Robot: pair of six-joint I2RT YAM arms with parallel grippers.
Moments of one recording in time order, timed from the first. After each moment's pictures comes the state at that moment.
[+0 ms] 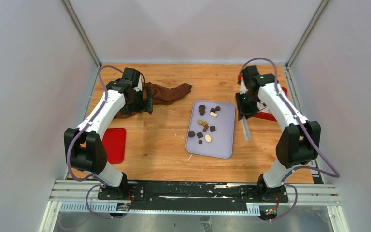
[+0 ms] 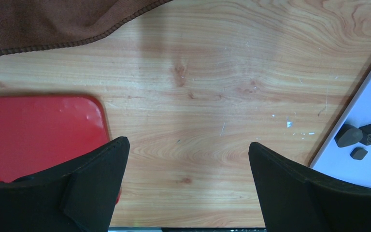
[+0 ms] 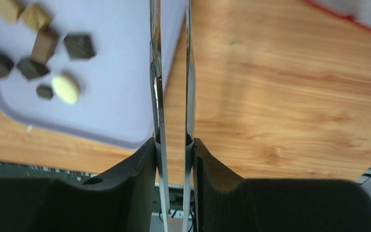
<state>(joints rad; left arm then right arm) -0.19 1.54 1.32 -0.91 -0.04 -0.28 0.17 1.65 1.50 -1.16 -0.02 0.11</state>
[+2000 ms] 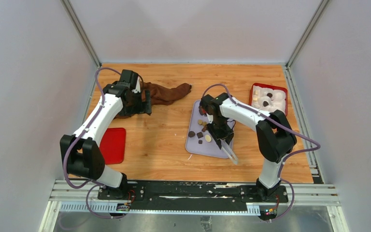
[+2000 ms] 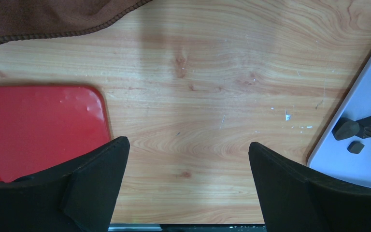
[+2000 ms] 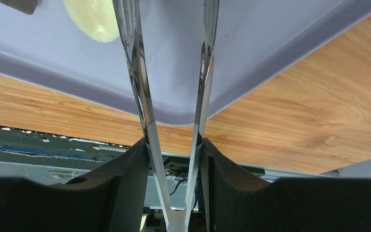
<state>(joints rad) -0.19 1.47 1.28 -0.92 -0.04 -0.30 0.66 1.80 1.33 -1.21 0.01 0.19</state>
